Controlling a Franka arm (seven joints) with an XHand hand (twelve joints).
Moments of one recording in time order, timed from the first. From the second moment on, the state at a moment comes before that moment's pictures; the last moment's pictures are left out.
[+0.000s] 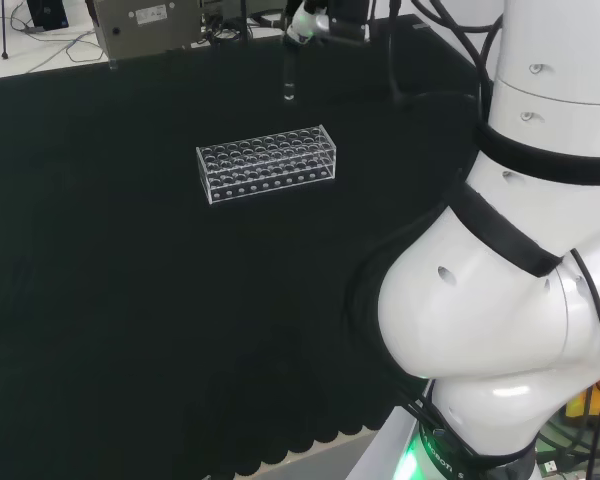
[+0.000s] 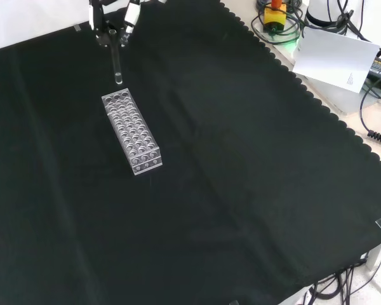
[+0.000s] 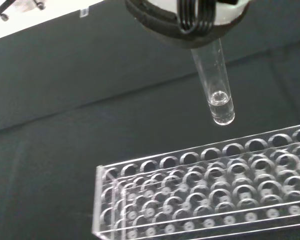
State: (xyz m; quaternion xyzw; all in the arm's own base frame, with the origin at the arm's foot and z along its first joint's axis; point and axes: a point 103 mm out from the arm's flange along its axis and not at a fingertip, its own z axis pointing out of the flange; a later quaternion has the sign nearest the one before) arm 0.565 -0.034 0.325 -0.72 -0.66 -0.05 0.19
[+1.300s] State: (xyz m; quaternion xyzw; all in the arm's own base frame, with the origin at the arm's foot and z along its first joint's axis) arm 0.568 -0.079 0.326 -0.76 -0.63 -0.01 0.16
